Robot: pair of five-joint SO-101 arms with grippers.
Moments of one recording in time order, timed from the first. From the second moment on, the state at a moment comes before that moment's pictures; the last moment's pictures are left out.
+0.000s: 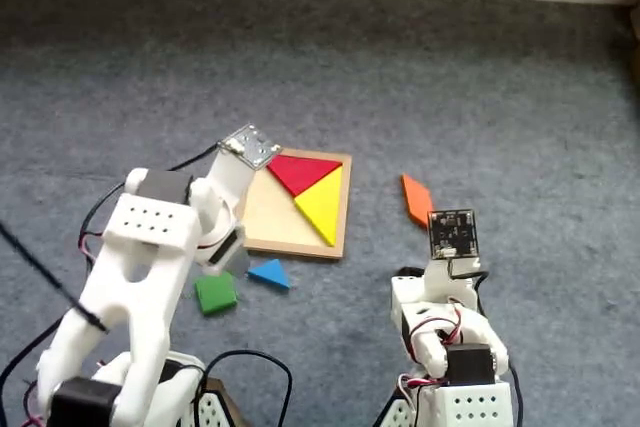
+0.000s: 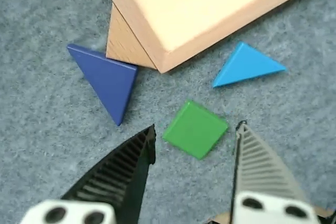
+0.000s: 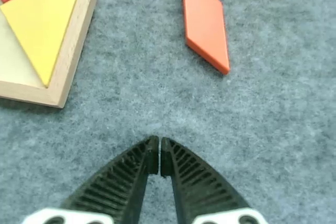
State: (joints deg) left arm 3.4 -26.4 40.7 78.8 -21.0; right arm -8.4 -102.0 96.0 62.8 3.1
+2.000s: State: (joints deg) left arm 0.3 -19.3 42.1 71.7 -32.5; right arm -8.4 -102.0 96.0 62.8 3.1
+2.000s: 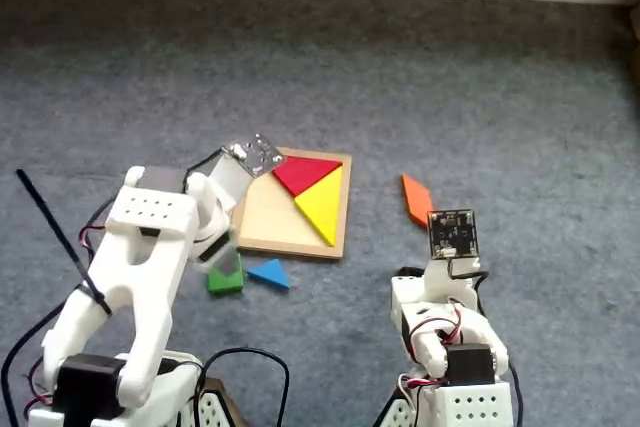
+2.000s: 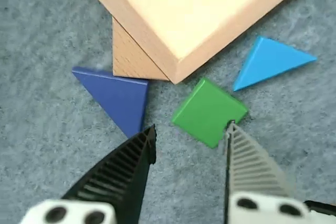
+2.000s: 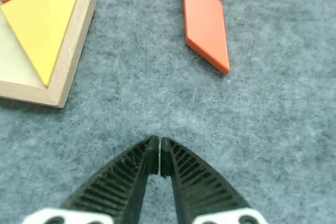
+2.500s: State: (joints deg) left arm 4.4 -17.9 52.8 59.3 -32.2; right arm -8.4 -102.0 96.0 62.8 3.1
